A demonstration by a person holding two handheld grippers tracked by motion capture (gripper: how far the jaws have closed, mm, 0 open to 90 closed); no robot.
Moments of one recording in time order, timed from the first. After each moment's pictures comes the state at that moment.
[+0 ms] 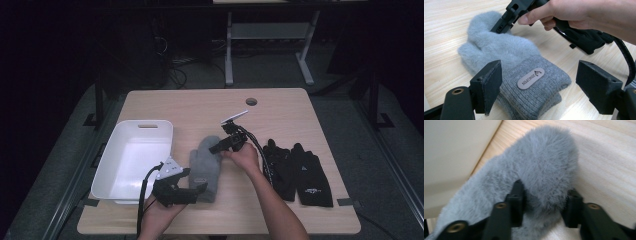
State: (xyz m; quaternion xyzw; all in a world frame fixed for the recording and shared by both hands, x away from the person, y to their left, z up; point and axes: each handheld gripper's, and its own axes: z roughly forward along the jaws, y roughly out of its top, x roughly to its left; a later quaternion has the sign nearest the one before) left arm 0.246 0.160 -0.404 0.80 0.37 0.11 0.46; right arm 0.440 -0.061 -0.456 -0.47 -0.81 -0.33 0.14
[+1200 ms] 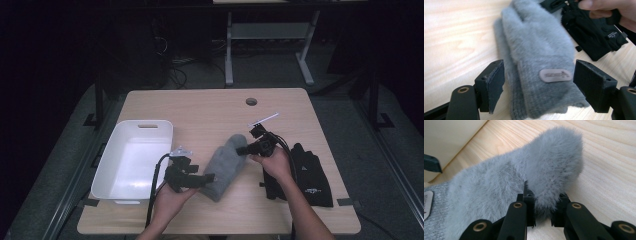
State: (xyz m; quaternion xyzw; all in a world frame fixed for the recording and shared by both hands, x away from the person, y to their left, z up) left arm 0.293 0.141 -0.418 0.79 0.45 0.01 0.41; right arm 0.402 -0.139 -0.430 -0.43 -0.83 -0.36 0.04
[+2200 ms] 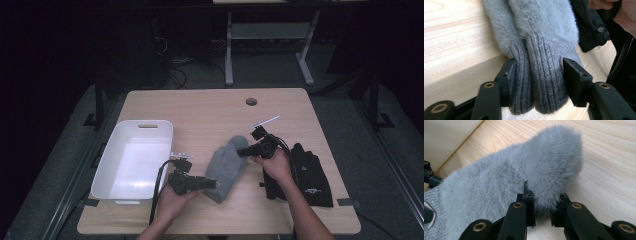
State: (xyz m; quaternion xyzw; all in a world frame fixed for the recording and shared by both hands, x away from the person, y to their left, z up) left arm 0.301 0.142 -0.450 0.76 0.49 -0.12 0.41; right arm 0.400 -0.142 -0.438 -0.43 -0.83 -0.36 0.04
